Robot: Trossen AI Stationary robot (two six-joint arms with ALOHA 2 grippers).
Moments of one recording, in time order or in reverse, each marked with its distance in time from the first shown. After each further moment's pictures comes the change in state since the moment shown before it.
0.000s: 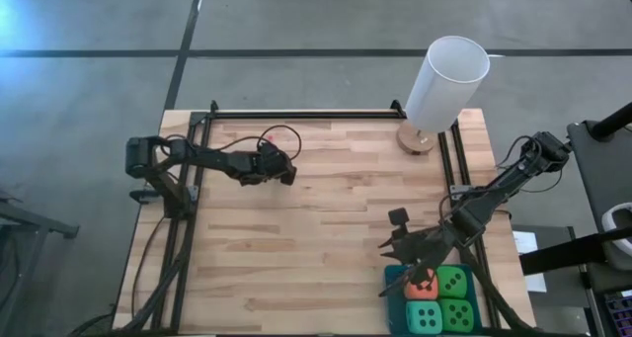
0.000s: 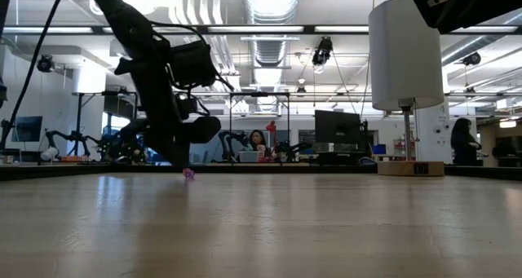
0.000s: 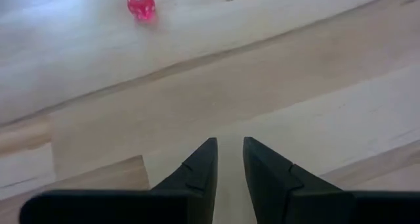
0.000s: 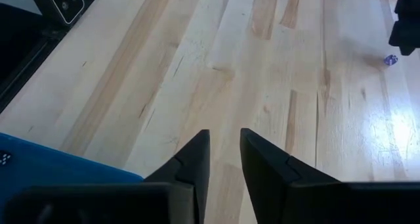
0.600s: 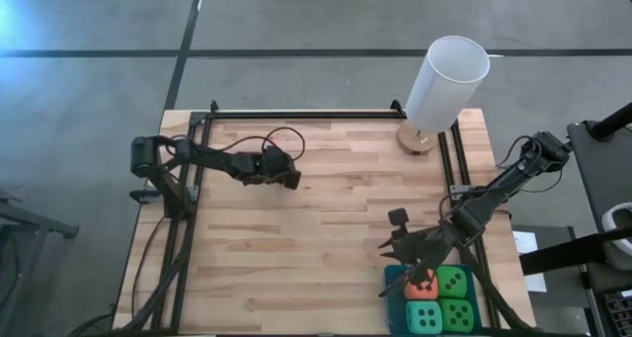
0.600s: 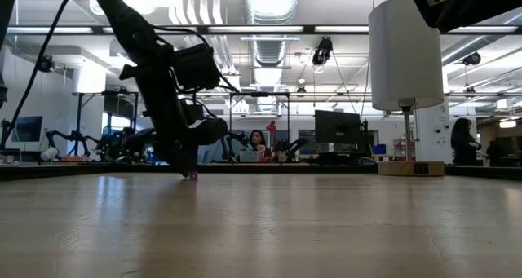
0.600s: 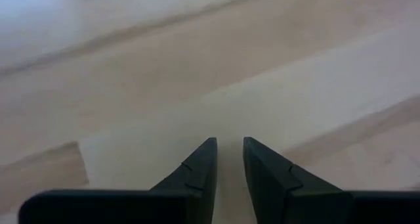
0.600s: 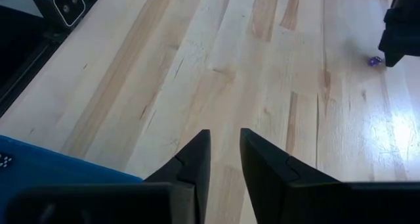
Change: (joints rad) left arm -0.001 0.038 0.004 0.074 0.133 0.011; right arm 0.001 0.000 -0.001 0.008 0.000 -0.001
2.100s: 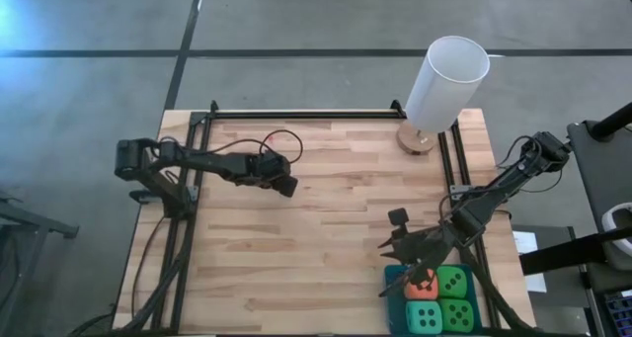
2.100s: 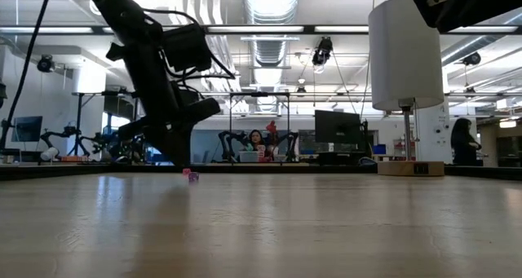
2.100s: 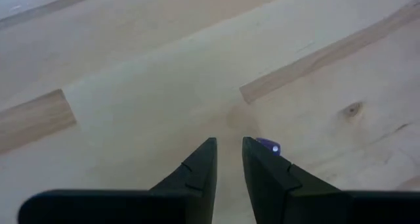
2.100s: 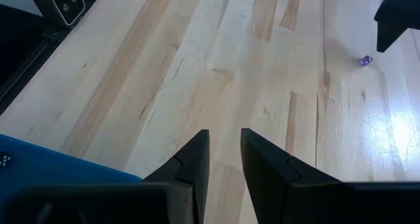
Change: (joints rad) left arm -0.046 -0.119 -0.005 -0.123 0.130 0.000; right arm -0.001 0.000 0.000 -0.001 0.000 -0.003
